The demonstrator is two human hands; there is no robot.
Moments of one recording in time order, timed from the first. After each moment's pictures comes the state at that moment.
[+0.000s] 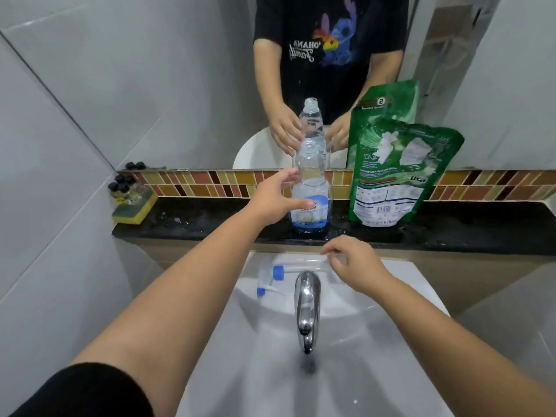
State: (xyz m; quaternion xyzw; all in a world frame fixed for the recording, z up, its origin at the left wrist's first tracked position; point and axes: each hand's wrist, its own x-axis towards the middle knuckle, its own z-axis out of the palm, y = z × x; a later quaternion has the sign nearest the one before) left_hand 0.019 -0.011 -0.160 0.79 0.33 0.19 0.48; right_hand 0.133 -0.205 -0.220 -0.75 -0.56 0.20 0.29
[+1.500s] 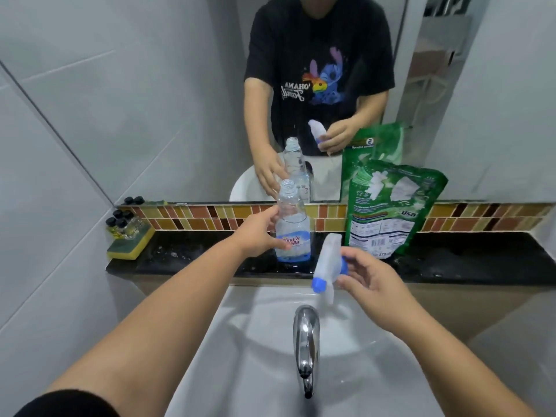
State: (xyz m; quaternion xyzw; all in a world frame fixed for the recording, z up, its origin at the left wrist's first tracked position) left_hand 0.000 0.012 -0.150 0.85 0.32 0.09 0.42; right_hand 0.124 -0.236 -0.146 -0.65 -0.47 0.30 0.52
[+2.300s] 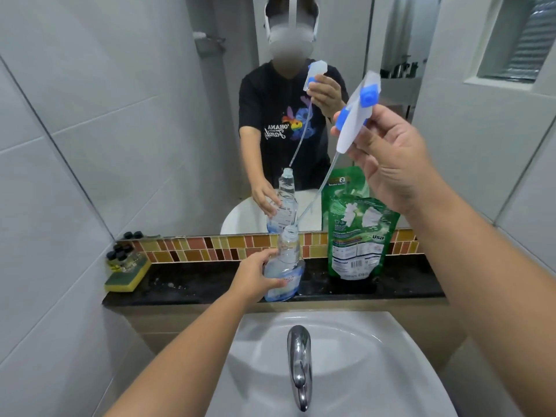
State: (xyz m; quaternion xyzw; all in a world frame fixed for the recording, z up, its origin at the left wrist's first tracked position) left_hand -0.021 -0.039 -0.165 0.81 0.35 0.20 0.42; right_hand 0.140 -0.215 0.069 -0.35 -0.48 0.25 0.77
